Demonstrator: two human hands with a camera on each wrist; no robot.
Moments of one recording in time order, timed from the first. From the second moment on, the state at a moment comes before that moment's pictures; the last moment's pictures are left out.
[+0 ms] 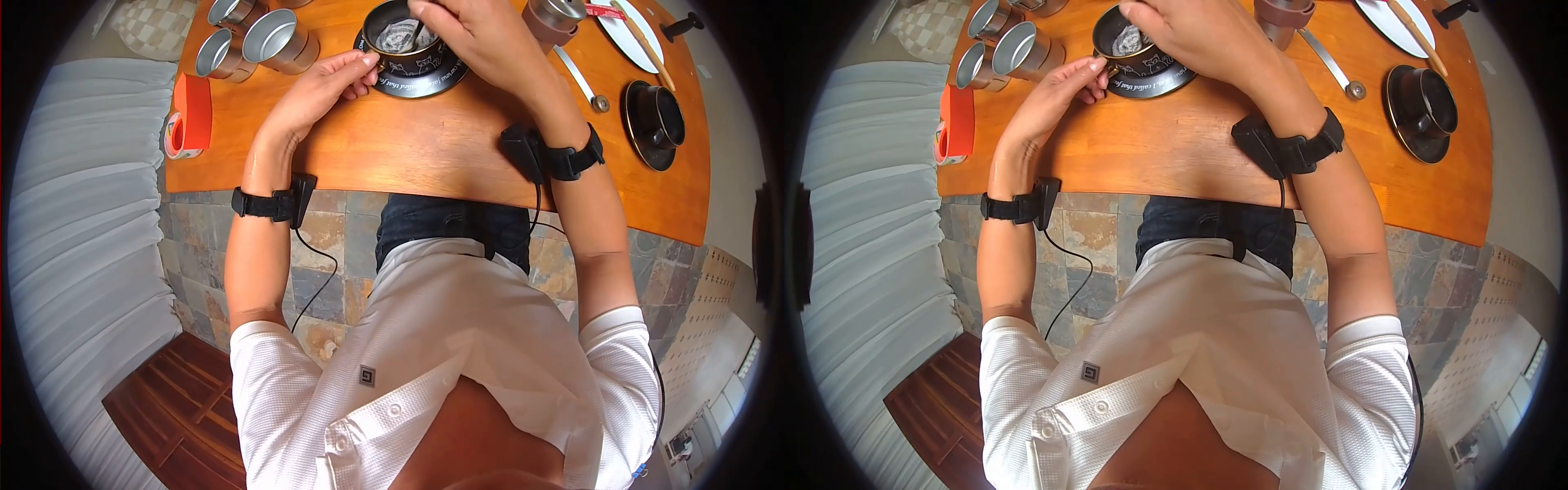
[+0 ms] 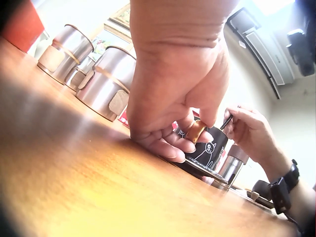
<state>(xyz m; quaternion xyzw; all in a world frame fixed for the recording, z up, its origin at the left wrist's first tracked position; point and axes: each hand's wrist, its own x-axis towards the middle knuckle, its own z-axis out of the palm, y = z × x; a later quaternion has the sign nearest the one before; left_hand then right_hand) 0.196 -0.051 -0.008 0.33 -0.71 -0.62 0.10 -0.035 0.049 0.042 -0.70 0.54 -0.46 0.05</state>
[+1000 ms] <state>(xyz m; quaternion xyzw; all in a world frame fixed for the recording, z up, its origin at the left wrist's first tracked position) 0.193 -0.049 -0.006 0.32 -0.70 -0.63 0.09 -0.033 0.056 0.041 -0.72 0.51 -0.45 0.12</state>
